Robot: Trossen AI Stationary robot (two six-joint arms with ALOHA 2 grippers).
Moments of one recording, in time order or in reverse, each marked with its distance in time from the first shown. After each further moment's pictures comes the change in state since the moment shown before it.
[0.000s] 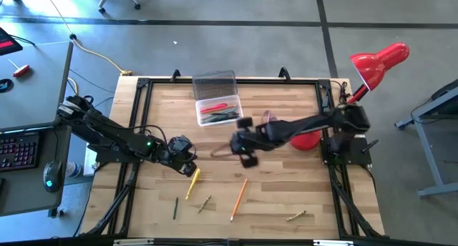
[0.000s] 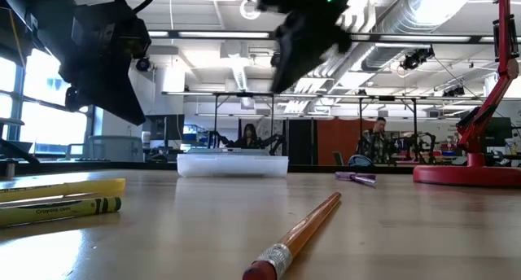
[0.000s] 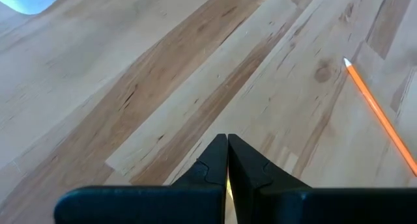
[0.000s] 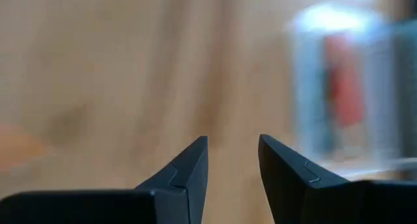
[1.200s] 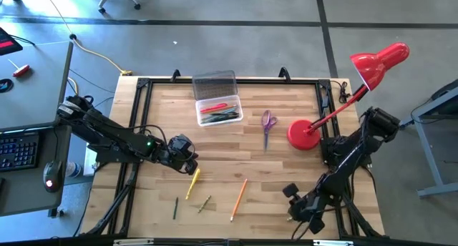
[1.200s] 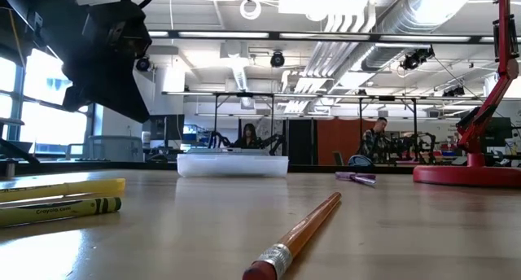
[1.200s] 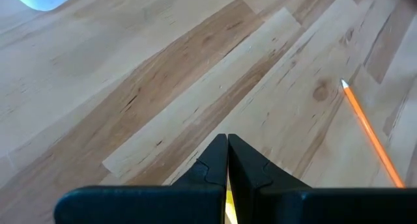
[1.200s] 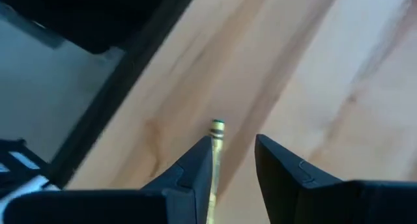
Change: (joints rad) left arm 0.000 0.000 0.000 0.012 -0.033 -0.082; right arm 0.773 -0.216 -0.695 0.560 -0.213 0.533
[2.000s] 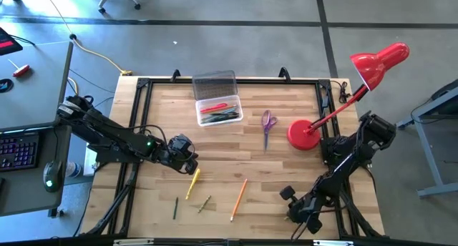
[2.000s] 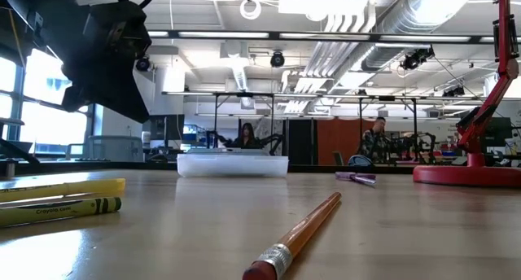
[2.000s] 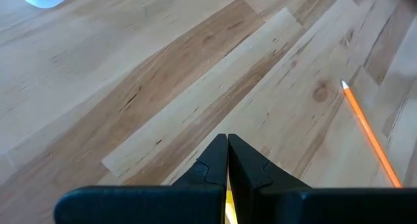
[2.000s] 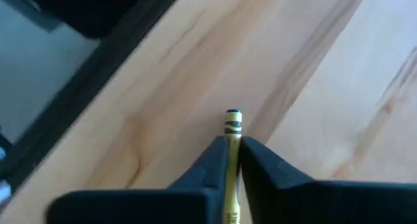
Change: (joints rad) left arm 0.000 0.000 0.000 -0.001 0.001 -0.011; right arm -0.025 0.167 -0.036 0.160 -0.008 -0.097
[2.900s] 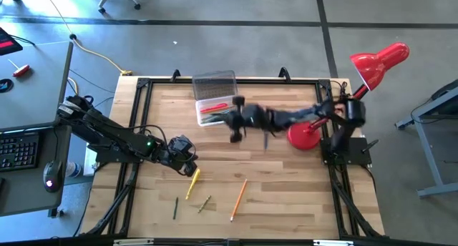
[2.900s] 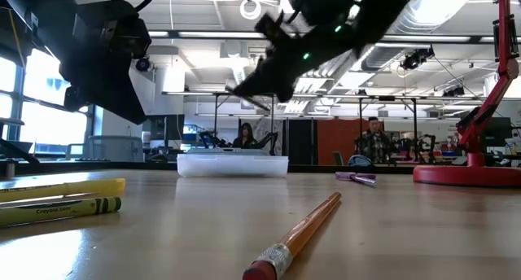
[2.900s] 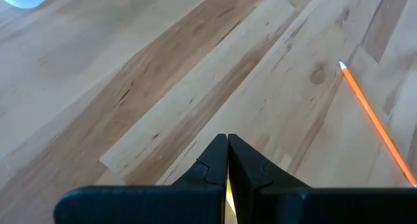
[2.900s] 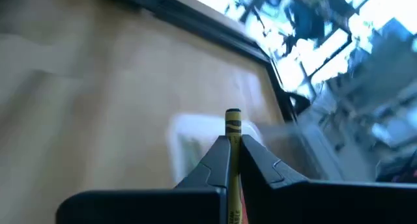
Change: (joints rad) left arm 0.000 0.000 0.000 -0.002 0.039 0.071; right arm -1.028 0.072 0.347 0.368 0.093 -0.770
